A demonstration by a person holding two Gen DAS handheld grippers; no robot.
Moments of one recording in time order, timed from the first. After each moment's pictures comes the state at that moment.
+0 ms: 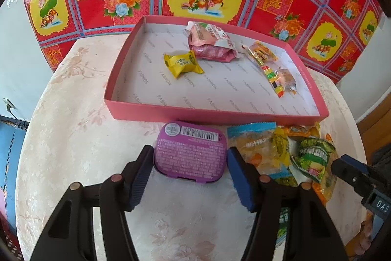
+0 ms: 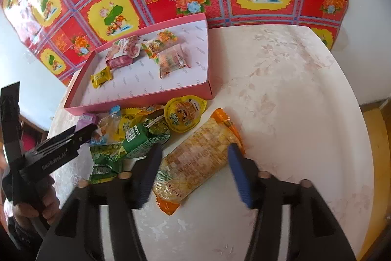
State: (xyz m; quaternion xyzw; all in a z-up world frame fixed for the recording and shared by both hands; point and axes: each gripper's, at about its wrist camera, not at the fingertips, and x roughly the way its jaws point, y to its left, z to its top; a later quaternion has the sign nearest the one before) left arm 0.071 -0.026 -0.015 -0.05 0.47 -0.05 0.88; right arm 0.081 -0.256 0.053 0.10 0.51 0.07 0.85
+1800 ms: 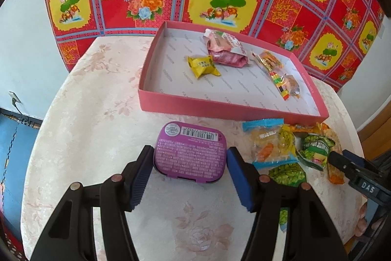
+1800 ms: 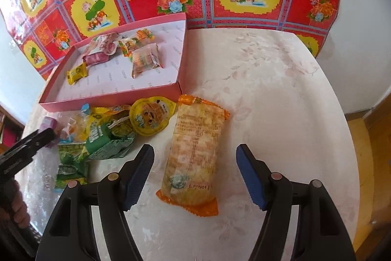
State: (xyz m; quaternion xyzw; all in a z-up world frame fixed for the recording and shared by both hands) left arm 0.046 -0.002 -0.011 -0.07 0.44 -0.04 0.89; right arm 0.087 -0.266 0.036 0.04 0.50 0.03 0.86
